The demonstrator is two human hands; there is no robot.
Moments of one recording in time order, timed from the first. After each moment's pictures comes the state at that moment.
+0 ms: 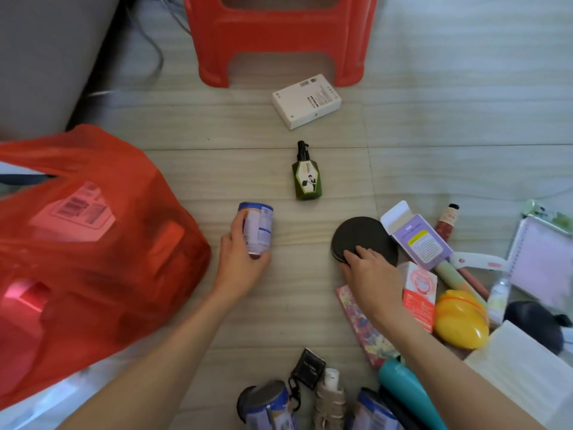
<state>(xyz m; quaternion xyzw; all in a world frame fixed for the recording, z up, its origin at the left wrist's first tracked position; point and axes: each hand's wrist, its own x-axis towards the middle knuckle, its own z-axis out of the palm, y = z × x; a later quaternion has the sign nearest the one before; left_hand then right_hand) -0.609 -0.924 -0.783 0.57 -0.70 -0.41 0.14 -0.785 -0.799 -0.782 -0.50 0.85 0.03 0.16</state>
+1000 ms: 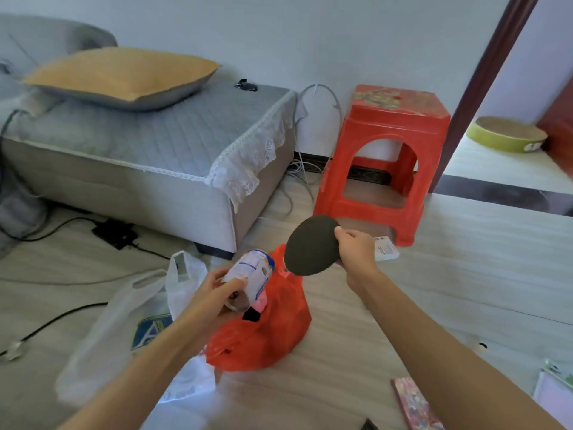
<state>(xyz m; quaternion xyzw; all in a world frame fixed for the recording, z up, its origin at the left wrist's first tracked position) -0.372 -0.885 -0.496 0.56 -0.37 -0.65 0.37 -0.594 -0.910 -0.470 -0.26 0.71 -0.52 0.39</state>
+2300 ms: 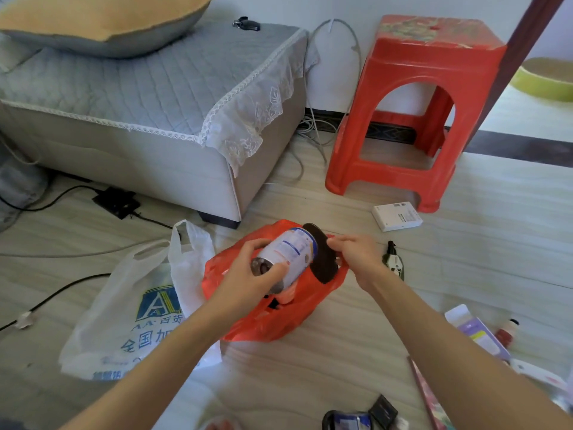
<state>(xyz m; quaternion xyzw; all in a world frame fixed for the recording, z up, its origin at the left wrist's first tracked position) -0.413 -0.893 -0.520 0.56 -0.56 -0.52 0.31 -0.604 -0.928 -0.558 -0.27 0.70 -0.44 0.48</state>
